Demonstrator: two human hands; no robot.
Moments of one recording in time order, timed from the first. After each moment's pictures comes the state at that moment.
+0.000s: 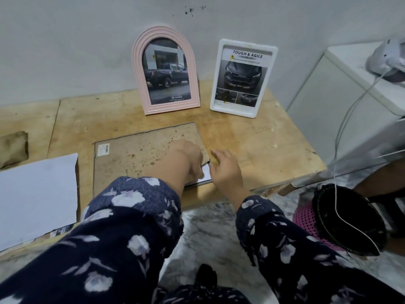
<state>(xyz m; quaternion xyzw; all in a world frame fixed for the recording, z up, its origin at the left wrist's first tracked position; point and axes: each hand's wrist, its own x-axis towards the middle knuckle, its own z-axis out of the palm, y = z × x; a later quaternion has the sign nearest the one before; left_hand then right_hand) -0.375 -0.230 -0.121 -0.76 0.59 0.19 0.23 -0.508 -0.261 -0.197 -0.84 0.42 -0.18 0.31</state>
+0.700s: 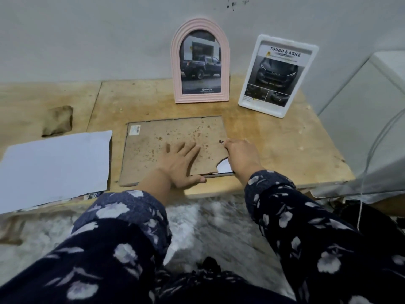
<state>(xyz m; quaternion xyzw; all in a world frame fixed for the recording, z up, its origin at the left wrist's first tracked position) -0.350 -0.118 -0.164 -0.81 0.56 0.13 0.12 -0.480 -0.278 -0.181 -0.96 0.29 0.00 0.02</state>
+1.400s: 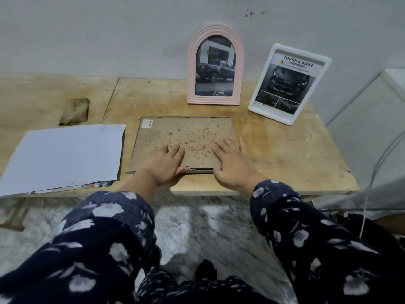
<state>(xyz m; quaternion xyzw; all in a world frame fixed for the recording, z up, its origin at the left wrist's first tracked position) -0.332 -0.072 -0.154 -0.82 0.53 0.11 0.19 -0.480 -0.232 -0.159 -0.98 0.18 0.07 0.03</state>
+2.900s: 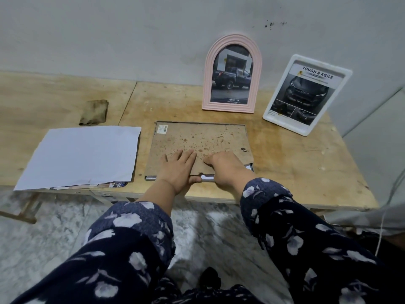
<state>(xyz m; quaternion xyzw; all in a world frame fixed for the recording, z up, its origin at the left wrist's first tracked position) -0.335 -0.066 -0.177 -0.87 0.46 0.12 0.10 -0.422 -0.206 -0.151 -0.98 0.10 0.15 0.04</state>
